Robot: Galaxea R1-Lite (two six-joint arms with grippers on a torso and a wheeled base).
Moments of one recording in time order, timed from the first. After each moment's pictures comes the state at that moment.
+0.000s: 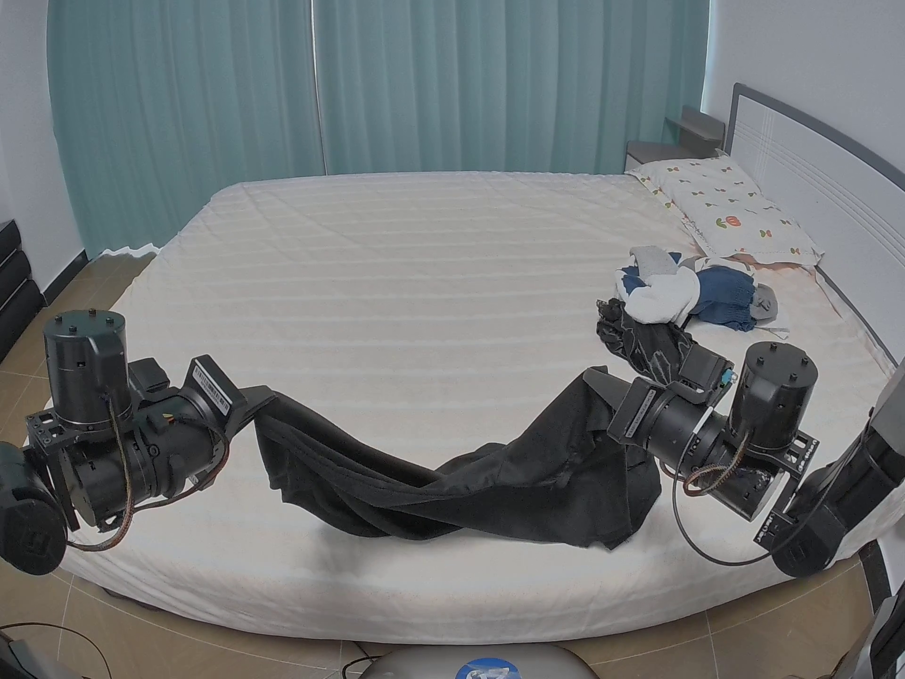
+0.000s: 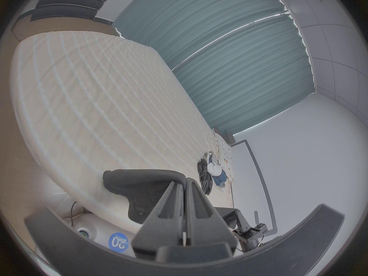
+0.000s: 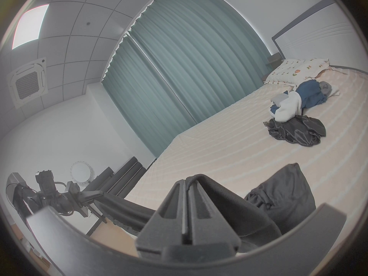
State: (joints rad) left arm -0.40 1.46 -0.53 -0.60 0.02 -1.06; right arm 0.58 1.88 -0.50 -1.32 -0.05 0.57
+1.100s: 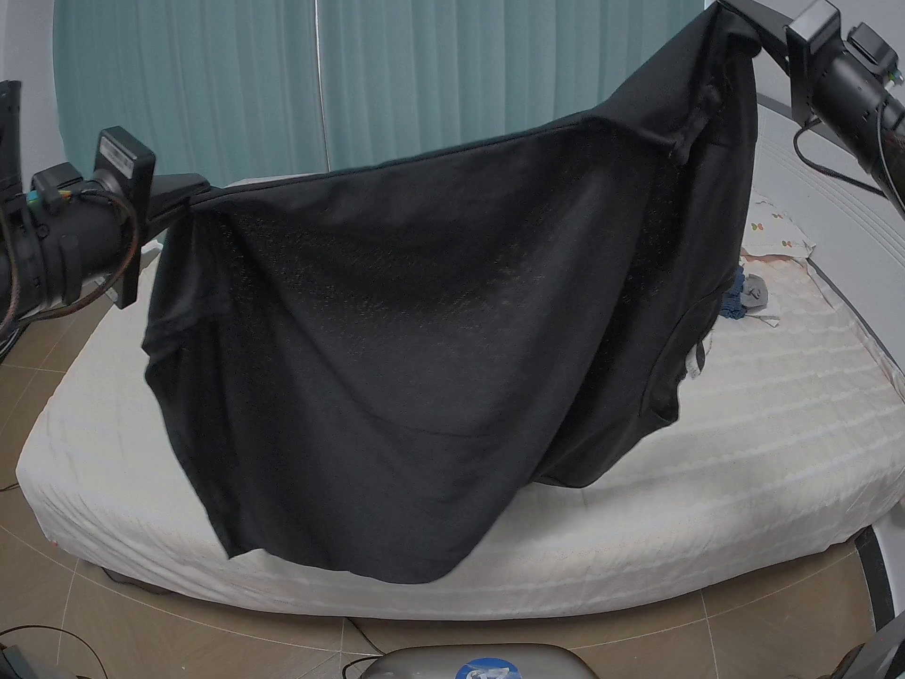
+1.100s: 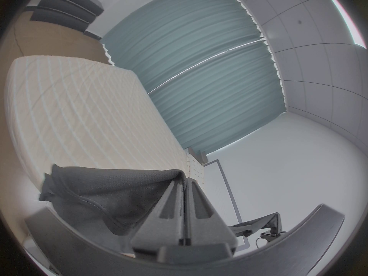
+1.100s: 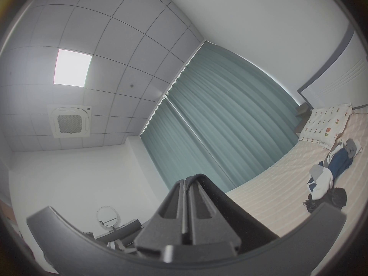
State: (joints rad) left arm -0.35 1.32 -1.08 -0.15 0.03 -1.07; right arm 0.46 1.47 -1.20 -0.77 0.02 0.61
